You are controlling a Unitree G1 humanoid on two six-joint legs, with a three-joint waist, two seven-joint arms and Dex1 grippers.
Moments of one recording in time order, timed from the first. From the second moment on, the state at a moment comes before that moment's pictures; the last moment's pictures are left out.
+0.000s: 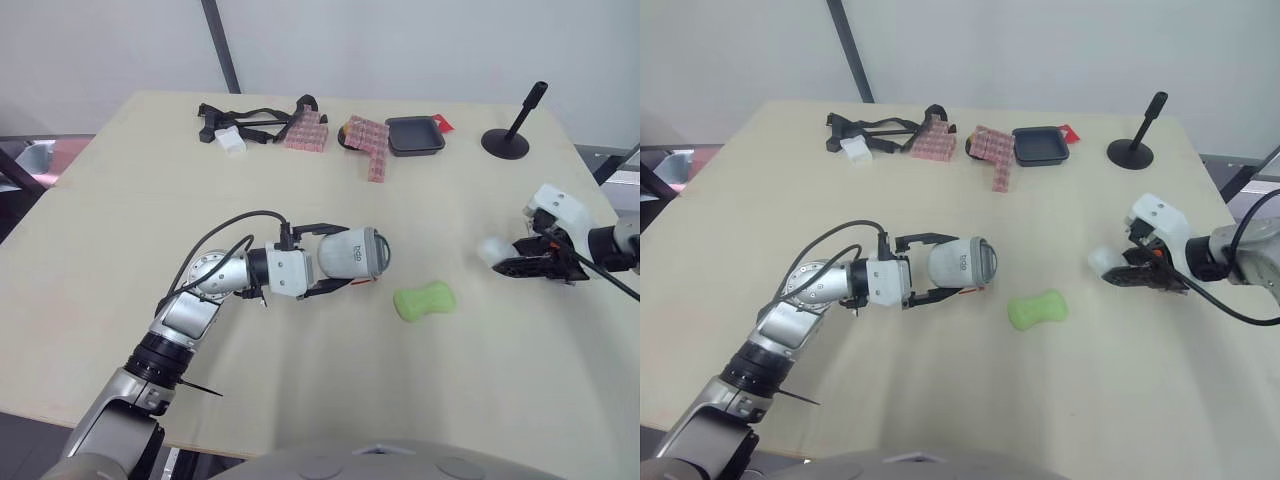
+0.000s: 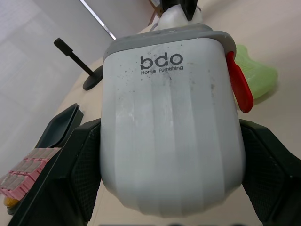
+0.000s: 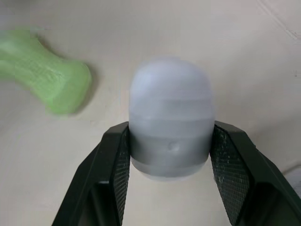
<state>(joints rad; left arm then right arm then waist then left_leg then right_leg) -0.34 0.44 -0.30 0.02 -0.03 -0.44 -0.90 -0.39 -1.28 0.21 -0.12 0.61 0.87 0.94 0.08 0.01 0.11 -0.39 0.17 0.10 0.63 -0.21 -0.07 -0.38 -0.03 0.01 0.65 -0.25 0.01</state>
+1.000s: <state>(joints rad) -0.33 0.44 -0.30 0.01 -0.03 -0.42 -0.91 -0.39 -1.21 0.26 -0.17 0.35 0.82 1.14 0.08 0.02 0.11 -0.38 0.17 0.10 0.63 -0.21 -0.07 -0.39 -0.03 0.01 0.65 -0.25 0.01</state>
